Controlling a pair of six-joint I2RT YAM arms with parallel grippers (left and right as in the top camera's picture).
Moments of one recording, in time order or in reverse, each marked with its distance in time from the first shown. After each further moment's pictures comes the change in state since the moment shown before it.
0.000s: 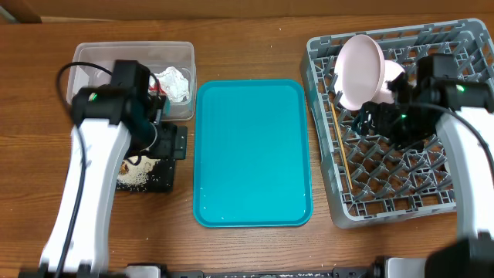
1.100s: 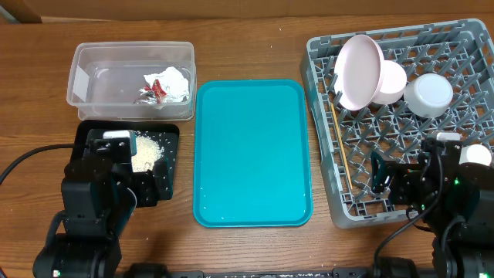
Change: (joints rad) left arm 0.000 -0.721 -0.375 0.335 -0.090 -0.087; right arm 0.000 -0.875 -0.454 0.286 0.064 -0.019
